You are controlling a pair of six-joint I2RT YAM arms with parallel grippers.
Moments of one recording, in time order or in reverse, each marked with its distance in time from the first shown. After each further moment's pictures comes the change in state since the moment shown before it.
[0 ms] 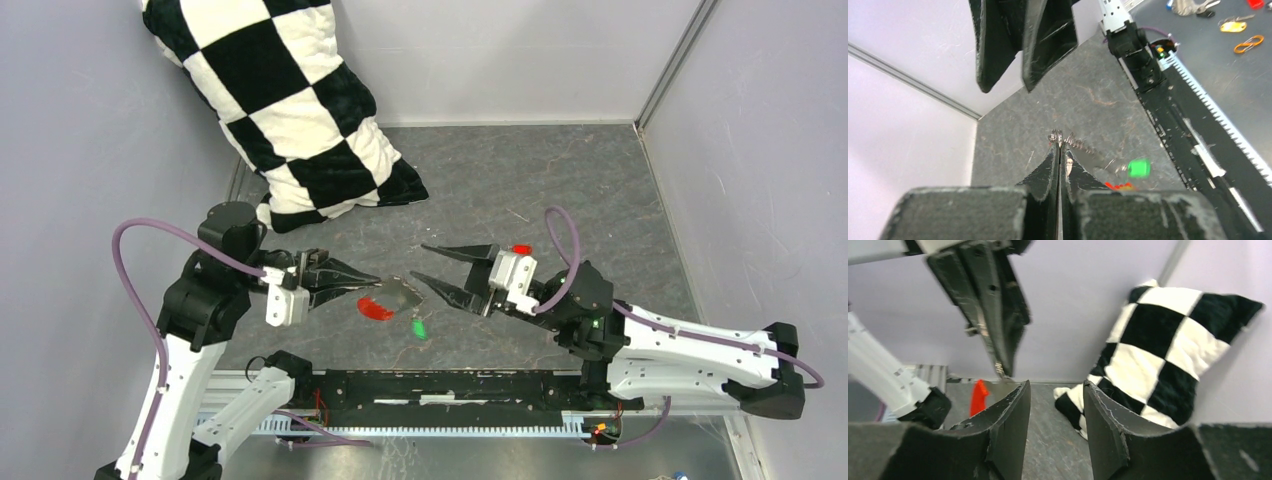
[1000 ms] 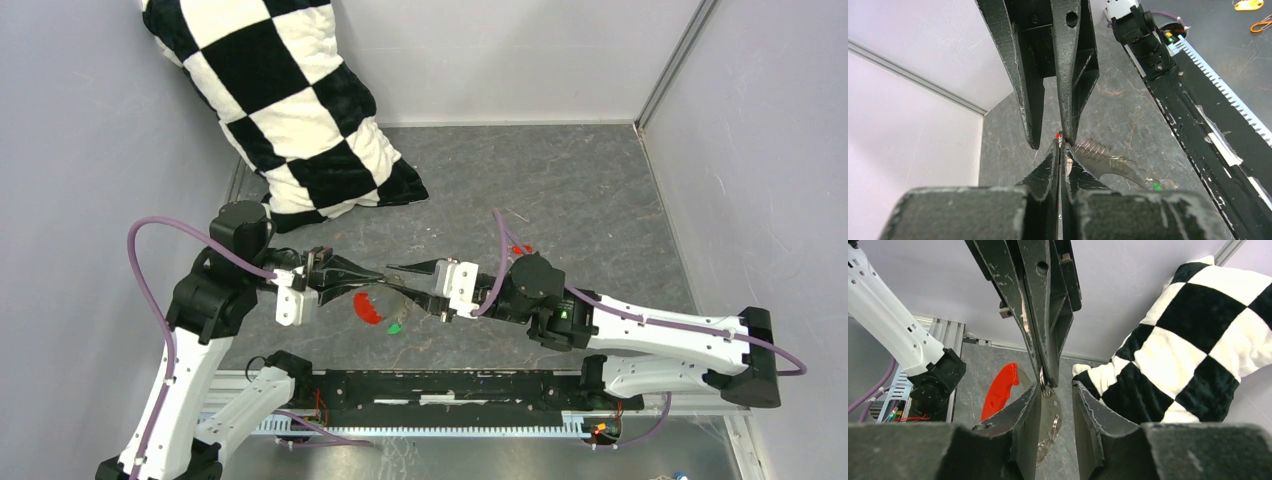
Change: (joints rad) left arm 0.001 0.011 -0.046 0.000 -0.029 0.123; right arm 0.001 0.171 0.103 -0.141 -0.134 -0.063
